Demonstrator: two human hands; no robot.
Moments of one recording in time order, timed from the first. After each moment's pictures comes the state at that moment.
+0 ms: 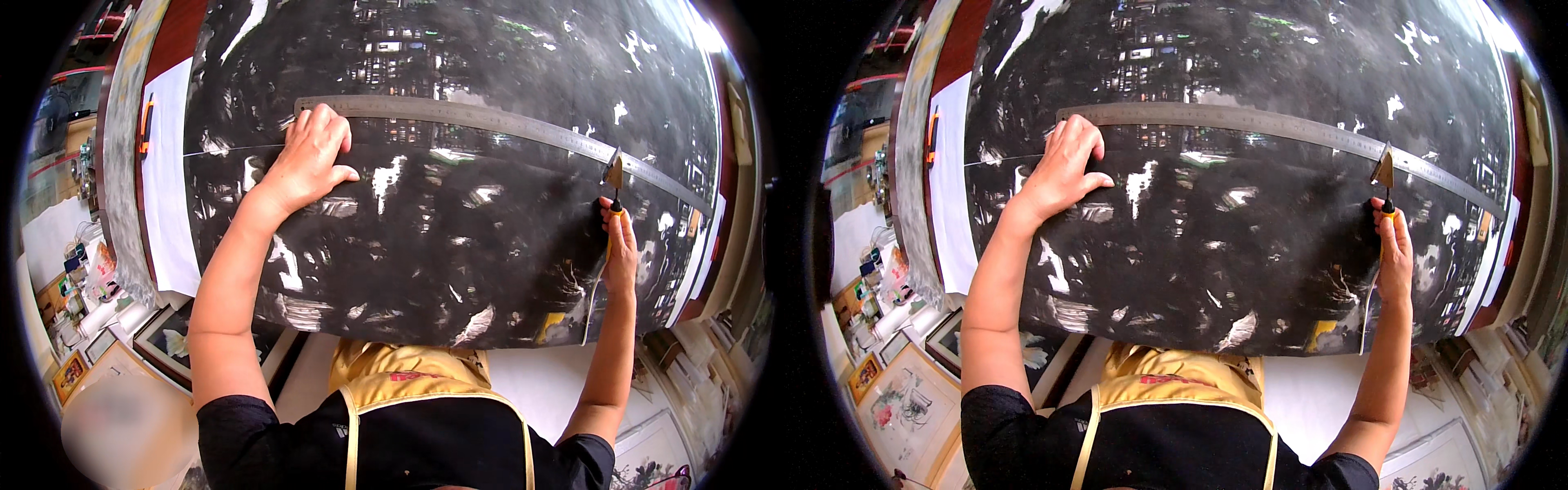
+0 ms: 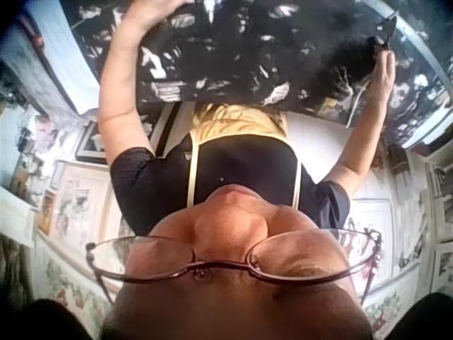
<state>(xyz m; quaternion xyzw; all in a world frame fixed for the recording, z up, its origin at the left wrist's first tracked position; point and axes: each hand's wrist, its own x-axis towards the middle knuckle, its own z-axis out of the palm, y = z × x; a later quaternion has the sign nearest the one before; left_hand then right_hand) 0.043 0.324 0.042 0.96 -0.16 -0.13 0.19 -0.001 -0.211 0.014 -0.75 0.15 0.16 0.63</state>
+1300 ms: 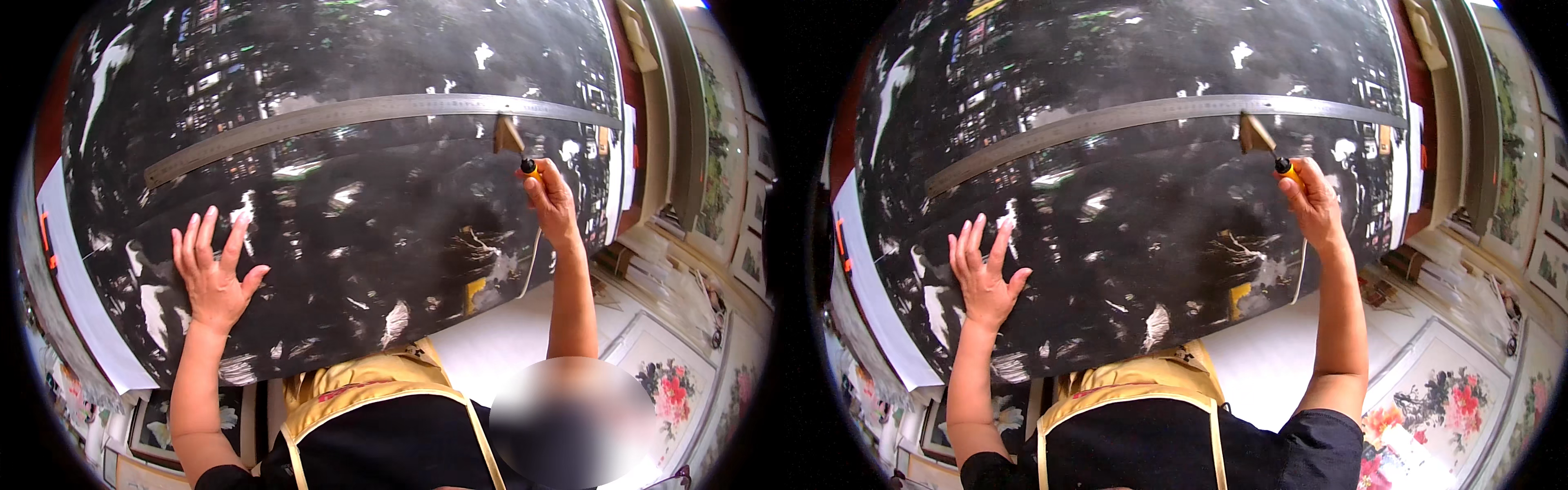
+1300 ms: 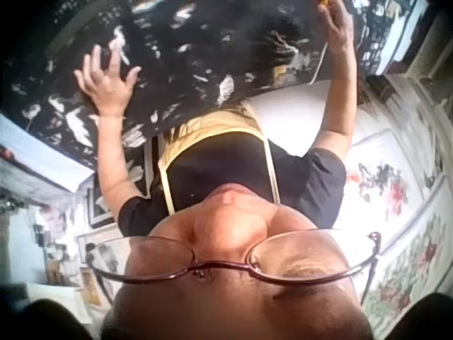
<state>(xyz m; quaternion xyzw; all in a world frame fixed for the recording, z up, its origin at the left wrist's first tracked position) -0.046 0.285 0.011 0.98 -0.21 0.01 0.04 0.001 -0.234 0.066 -0.88 0.11 0.13 0.44</state>
